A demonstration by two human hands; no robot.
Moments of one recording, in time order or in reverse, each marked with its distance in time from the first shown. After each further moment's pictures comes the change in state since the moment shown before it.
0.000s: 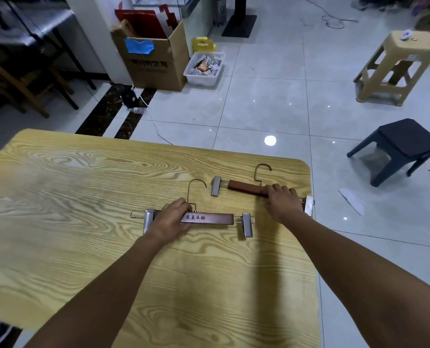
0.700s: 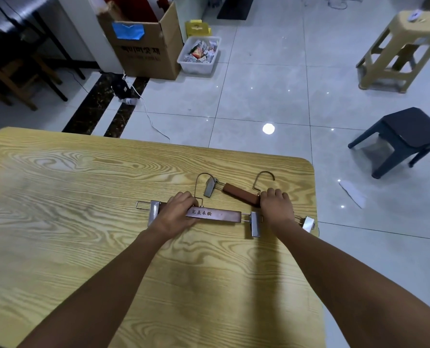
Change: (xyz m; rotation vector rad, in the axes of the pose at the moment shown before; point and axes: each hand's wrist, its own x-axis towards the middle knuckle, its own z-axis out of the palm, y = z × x) left_hand 0.049 -0.003 0.008 -0.045 0.004 0.094; right_hand 0.032 -0.013 0.036 -0.164 0.036 0.019
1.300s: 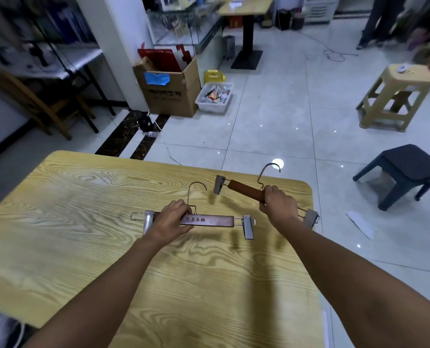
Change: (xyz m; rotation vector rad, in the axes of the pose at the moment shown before) left_hand -0.072 0.019 -0.070 0.043 0.165 -0.034; right_hand -0.049 -0.004 -0.103 0.208 0.185 0.006
